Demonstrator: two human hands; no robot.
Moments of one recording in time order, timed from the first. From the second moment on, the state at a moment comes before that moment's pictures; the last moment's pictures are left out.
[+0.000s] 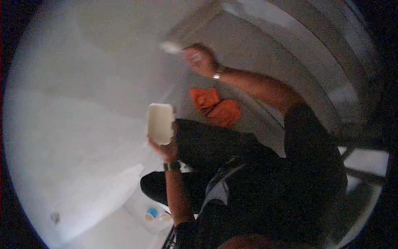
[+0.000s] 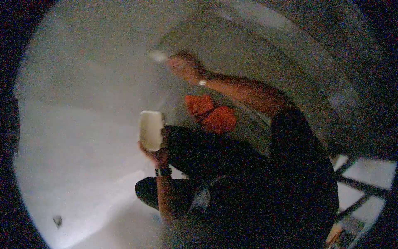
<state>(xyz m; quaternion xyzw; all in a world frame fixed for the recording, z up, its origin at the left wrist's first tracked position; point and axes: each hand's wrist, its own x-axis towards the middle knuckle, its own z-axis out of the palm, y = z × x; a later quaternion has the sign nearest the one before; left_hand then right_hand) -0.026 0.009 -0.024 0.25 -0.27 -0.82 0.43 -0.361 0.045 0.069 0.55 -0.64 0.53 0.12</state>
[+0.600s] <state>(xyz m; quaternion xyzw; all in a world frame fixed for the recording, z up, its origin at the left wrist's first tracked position) -0.038 0.026 0.018 0.22 -0.22 -0.84 0.43 -0.353 0.065 0.146 0.31 -0.44 0.84 -0.02</state>
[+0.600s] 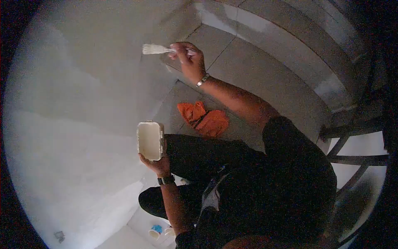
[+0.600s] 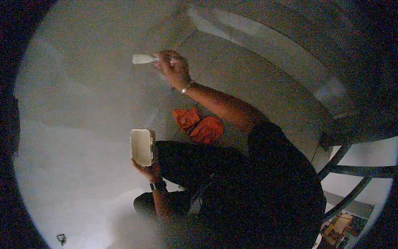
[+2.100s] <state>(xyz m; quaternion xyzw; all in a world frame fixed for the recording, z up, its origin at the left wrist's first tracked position) -0.036 0.025 0.020 0.24 -0.24 -0.84 0.42 -0.400 0.004 0.111 0.28 -0.58 0.77 0.05</state>
